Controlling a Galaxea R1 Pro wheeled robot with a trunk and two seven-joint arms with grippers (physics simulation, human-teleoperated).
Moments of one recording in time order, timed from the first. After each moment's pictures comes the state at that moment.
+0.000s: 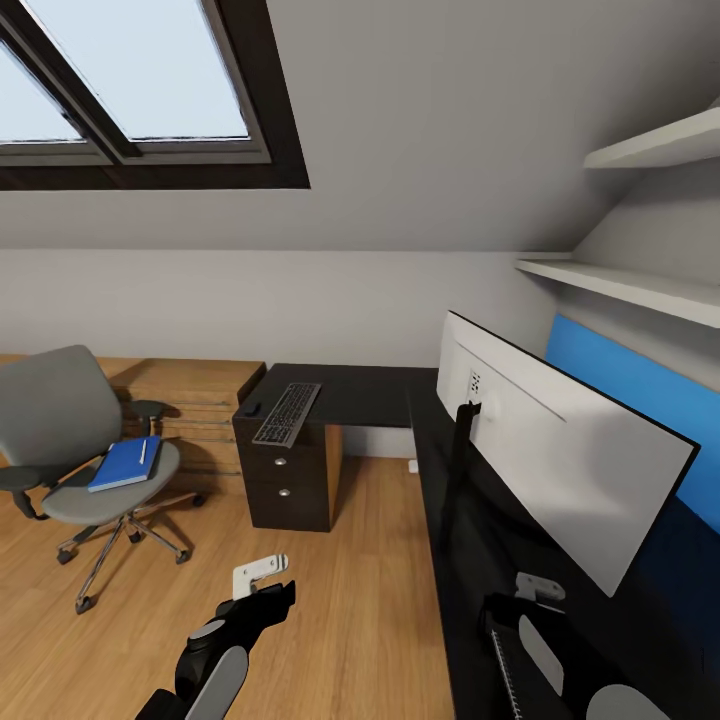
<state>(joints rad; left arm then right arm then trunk) -0.17 0.05 -0.37 -1.45 0.67 0.51 0.62 -0.53 -0.11 0.09 -0.48 -0.36 0.26 -0.17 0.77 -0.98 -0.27</state>
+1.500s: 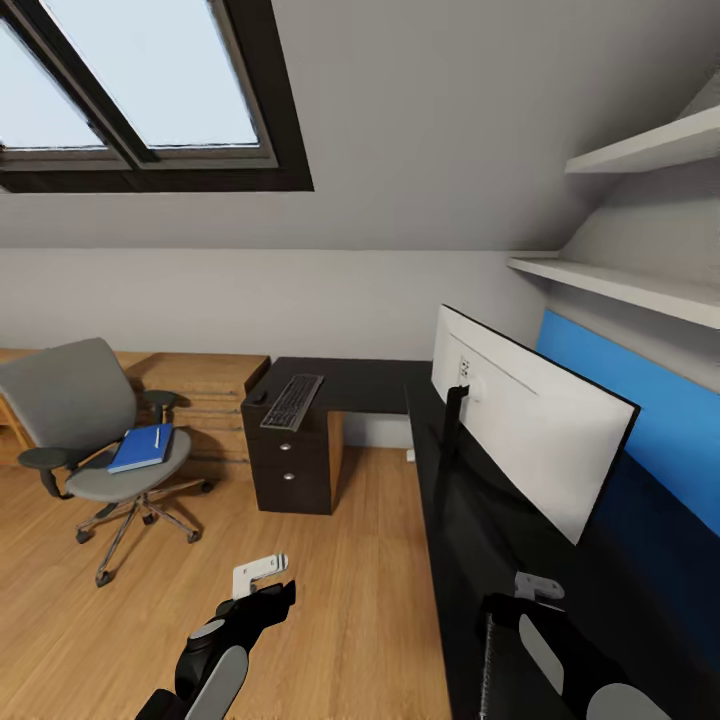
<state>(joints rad) -0.17 0.05 -0.37 -1.45 0.67 0.51 0.62 -0.53 -0.11 0.09 -0.48 -0.35 0.28 -0.16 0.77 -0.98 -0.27</state>
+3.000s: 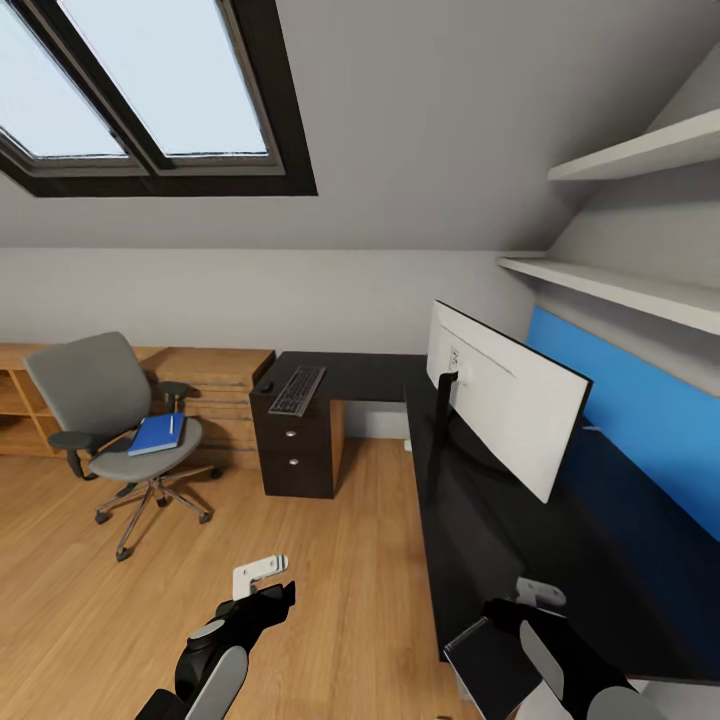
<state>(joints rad) -0.17 0.05 -0.37 -1.45 0.67 0.51 0.62 -0.53 -0.11 0.09 -0.45 -0.36 0.25 -0.16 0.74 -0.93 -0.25</state>
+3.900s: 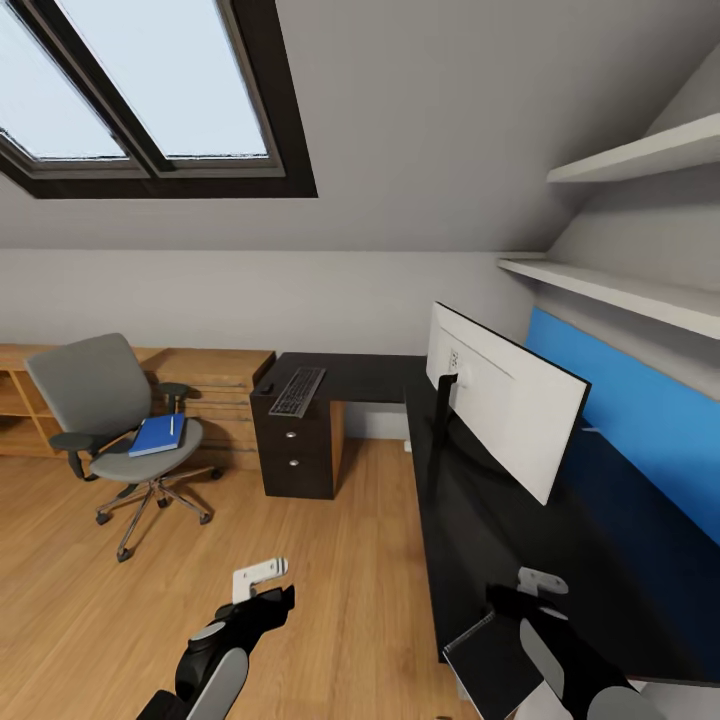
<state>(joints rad) -0.17 0.05 -0.37 -1.43 0.67 0.51 0.62 -0.53 -0.11 0.09 -0.46 -0.36 0.11 -0.16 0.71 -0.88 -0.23</state>
